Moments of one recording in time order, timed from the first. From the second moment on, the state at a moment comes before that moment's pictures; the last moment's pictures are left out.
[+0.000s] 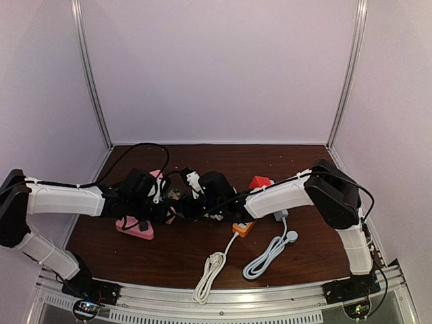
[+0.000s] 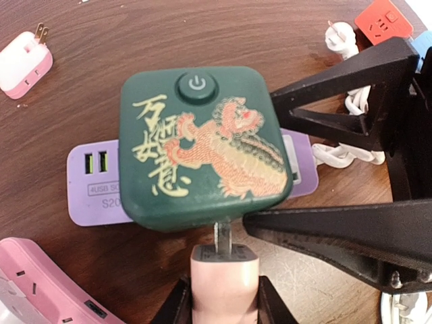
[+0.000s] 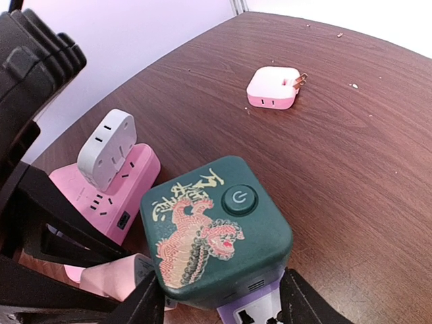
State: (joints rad) left arm -0.72 1.41 0.69 -0.16 0.01 -0.34; right arm 1.01 2.21 1.44 0.33 0.03 0.32
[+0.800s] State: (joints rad) left arm -0.72 1.32 0.91 -0.53 0.00 -0.40; right arm 0.92 2.19 1.43 0.19 0.14 0.32
